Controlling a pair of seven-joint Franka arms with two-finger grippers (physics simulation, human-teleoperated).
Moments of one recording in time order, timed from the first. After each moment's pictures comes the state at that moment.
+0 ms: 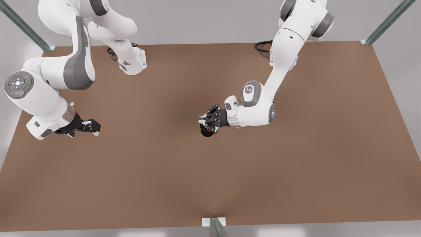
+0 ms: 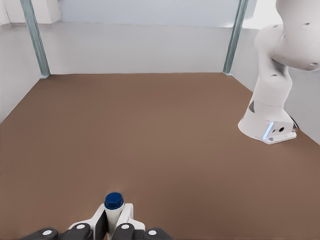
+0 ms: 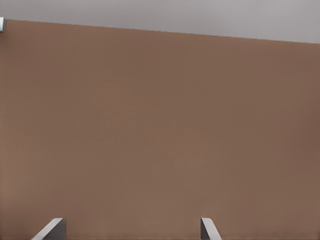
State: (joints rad) left arm -0.49 0.52 -0.15 -1.55 -1.09 2.20 1.72; right arm 0.09 0.25 -0.01 -1.35 -0.04 1.66 0.03
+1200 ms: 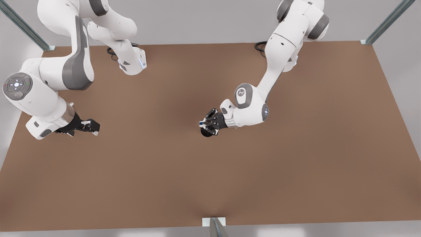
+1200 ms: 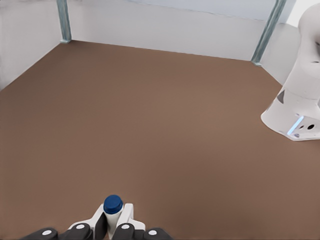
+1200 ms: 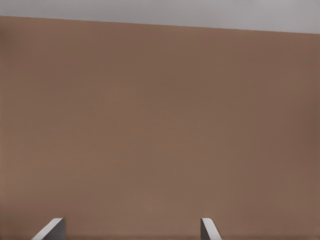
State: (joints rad) left arm -0.54 0.55 -0.15 -1.64 -1.13 2.37 1.67; right arm 0.08 0.25 0.00 -1.36 -0.04 1.64 0.04
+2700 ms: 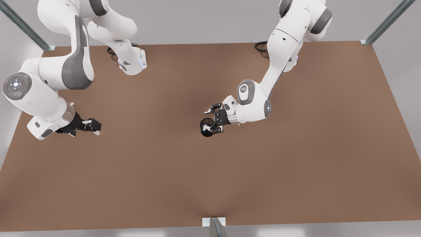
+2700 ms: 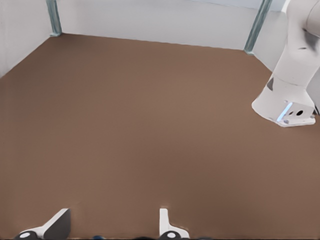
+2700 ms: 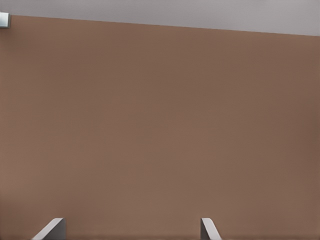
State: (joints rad) left arm -0.55 0.48 -0.08 -1.72 -1.08 2.35 1.68; right arm 0.08 0.25 0.00 -1.35 -0.02 1.64 0.02
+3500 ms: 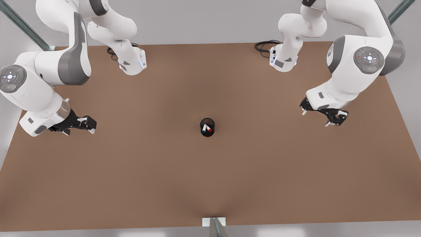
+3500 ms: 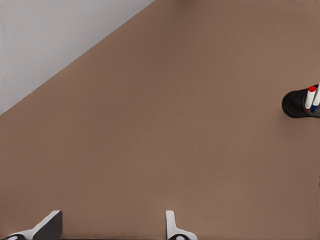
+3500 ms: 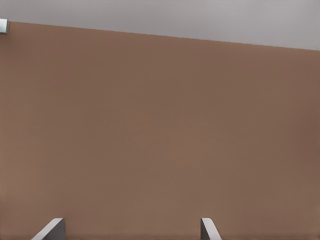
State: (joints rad) left arm -0.22 0.22 -0.01 -1.32 0.07 1.56 0.35; right arm 0.08 0.25 0.00 -1.31 -0.05 1.62 0.01
